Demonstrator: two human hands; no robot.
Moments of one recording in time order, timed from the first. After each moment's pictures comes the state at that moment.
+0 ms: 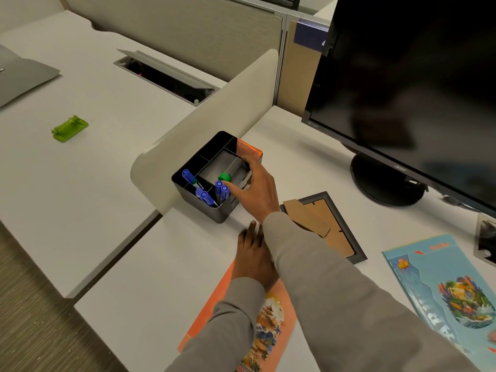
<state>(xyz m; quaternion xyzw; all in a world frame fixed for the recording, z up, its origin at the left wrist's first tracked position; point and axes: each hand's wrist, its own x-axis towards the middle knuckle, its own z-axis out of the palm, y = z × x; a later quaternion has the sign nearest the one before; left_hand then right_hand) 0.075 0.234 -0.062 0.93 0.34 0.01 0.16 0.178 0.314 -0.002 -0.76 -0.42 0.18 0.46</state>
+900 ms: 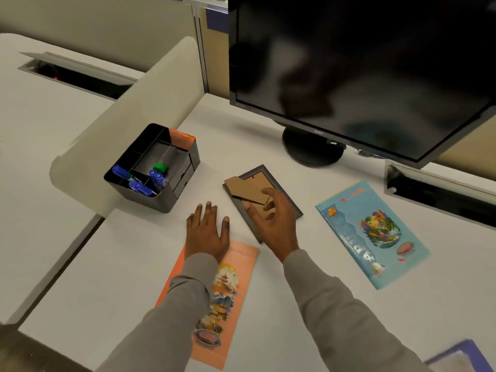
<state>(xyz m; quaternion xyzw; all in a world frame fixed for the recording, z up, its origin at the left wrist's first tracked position) 0.077 0.232 -0.081 0.90 0.39 0.05 0.19 0.194 0.103 -0.009 -0.82 -0.26 0.08 0.51</state>
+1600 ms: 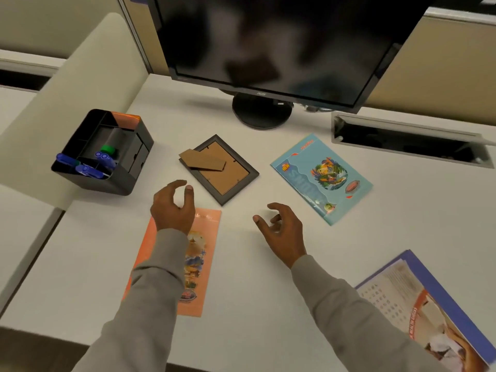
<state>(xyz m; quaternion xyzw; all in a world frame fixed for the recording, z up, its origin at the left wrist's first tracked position) 0.065 0.182 -0.018 0.79 0.39 0.29 0.37 0.147 -0.053 -0.034 -0.83 -0.11 0.15 0.52</state>
